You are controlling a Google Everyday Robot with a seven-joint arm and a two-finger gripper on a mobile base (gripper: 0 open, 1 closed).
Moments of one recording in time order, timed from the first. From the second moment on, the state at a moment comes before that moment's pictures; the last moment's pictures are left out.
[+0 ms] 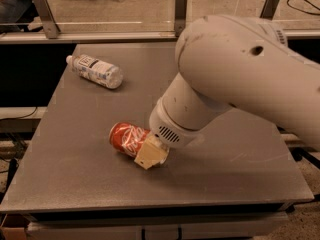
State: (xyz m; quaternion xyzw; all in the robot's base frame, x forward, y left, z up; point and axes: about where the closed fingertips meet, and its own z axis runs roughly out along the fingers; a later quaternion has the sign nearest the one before) arm 0.407 0.012 0.856 -0.53 0.82 0.11 0.19
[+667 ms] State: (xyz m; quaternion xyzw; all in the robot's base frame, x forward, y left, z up) arm 0.443 -0.036 0.884 -0.56 0.80 0.03 0.23
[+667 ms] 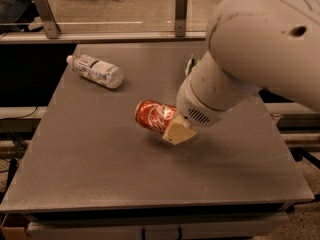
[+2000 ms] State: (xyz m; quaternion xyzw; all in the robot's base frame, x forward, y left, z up) arm 0.524 -0.185 0.876 -0.59 0.78 -0.05 0.21
